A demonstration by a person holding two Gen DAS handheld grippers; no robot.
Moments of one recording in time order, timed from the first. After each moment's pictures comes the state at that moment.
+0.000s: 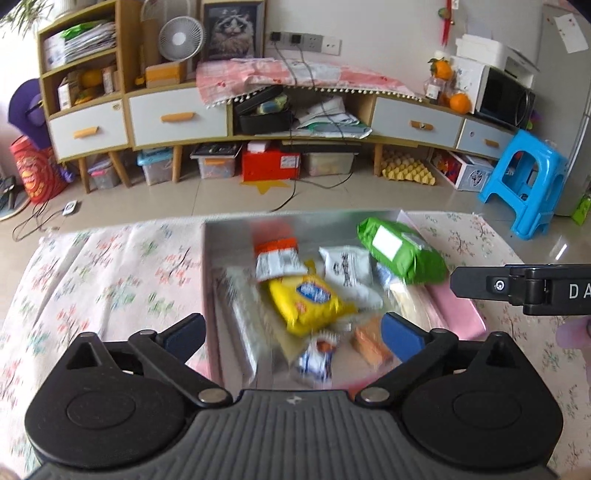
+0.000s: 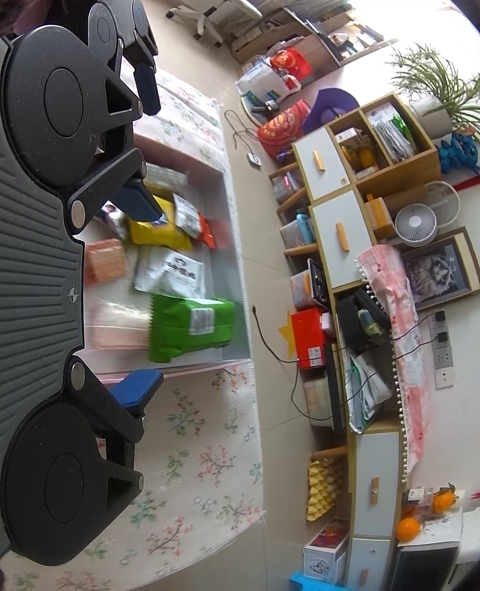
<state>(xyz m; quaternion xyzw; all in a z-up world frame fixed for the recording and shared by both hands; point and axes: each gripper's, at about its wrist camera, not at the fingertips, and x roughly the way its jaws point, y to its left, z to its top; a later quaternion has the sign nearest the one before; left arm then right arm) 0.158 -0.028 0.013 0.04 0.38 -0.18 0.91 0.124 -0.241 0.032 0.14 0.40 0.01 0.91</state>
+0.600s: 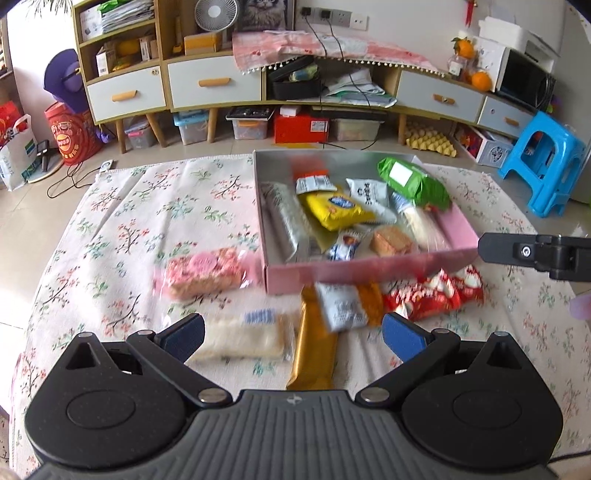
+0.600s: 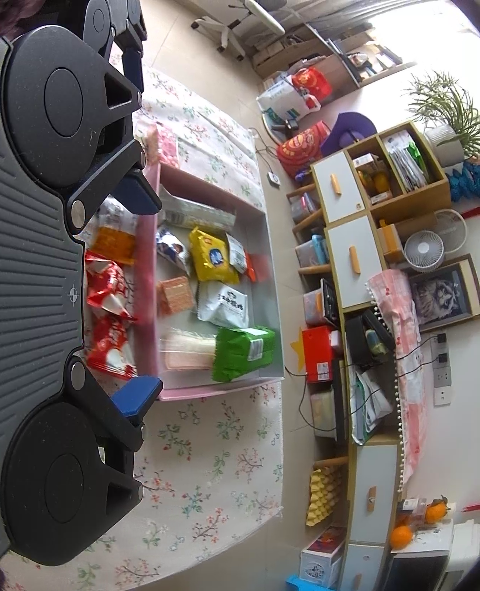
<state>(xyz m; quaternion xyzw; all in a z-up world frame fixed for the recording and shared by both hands) 0.092 0.006 0.011 0.05 0.42 -0.13 0.90 0.058 -0.214 0.039 0.13 0.40 0.03 0.91</state>
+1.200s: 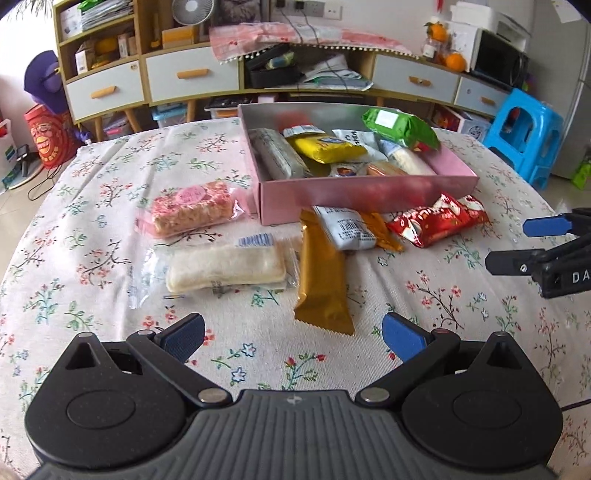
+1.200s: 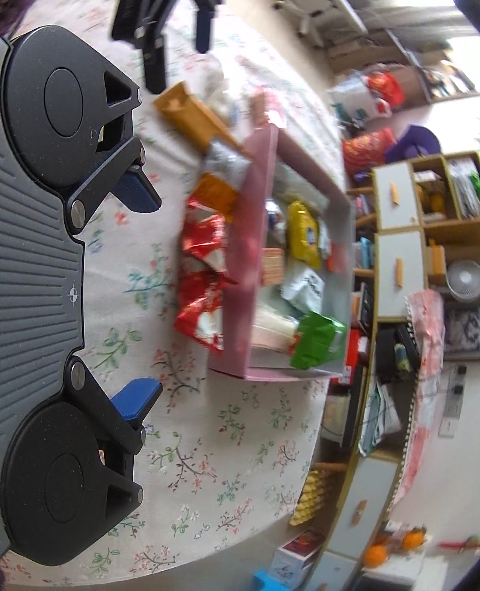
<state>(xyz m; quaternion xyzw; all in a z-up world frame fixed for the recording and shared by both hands) 0.060 0.025 -0.040 0.06 0.41 -0.17 0.89 0.022 -0.210 -0.026 0.00 0.43 0.05 0.90</state>
